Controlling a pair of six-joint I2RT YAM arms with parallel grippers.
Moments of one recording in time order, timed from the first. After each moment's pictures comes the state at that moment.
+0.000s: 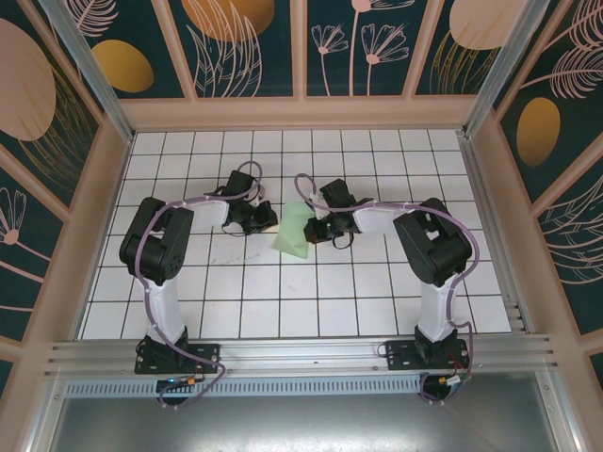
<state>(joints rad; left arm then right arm) -0.36 1.96 1.11 -0.19 0.47 -0.67 0.59 1.95 1.10 -0.22 -0.42 0.25</state>
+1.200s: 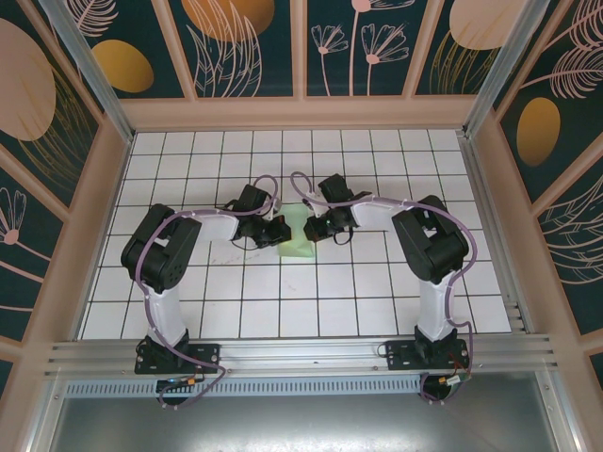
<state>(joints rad) -0.49 1.92 0.98 -0.07 0.54 -0.68 0.58 1.97 1.19 -0.33 -0.44 0.14</state>
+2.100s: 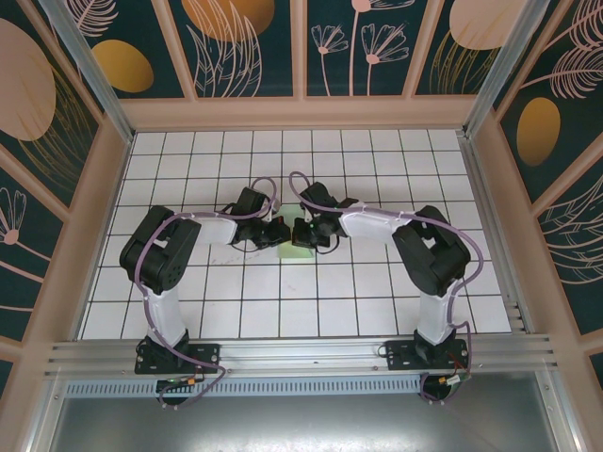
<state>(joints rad) -0.49 1.91 0.93 0.01 0.54 -0.71 0.74 1.90 1.19 -0.39 -0.30 0.74</state>
